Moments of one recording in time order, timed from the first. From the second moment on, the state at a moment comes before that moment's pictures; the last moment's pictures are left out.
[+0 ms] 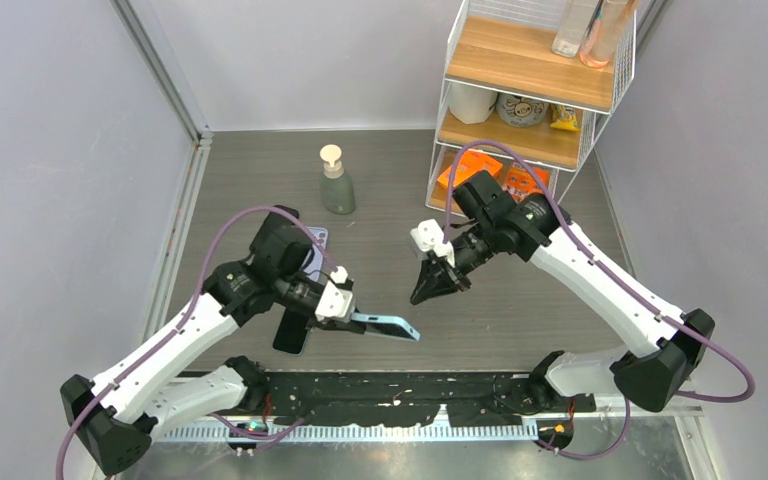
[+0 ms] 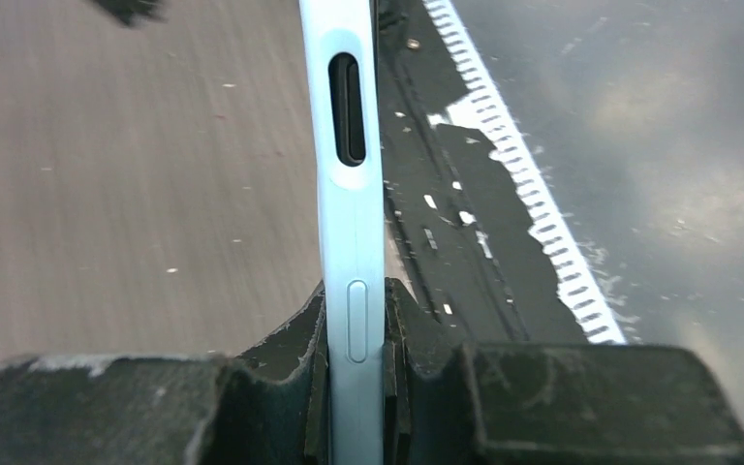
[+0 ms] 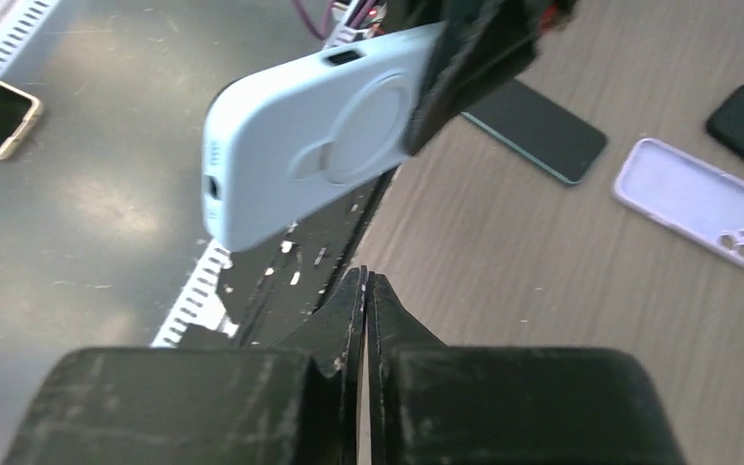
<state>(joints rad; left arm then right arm) -0.70 0.93 0.91 -0.76 0.98 0.84 0.70 1.30 1.37 -1.14 -1.08 -0.99</state>
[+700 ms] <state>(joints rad) -0.59 0.90 0.91 -0.71 0.92 0.65 0.66 1.09 1.21 -0.82 -0.80 -0.74</state>
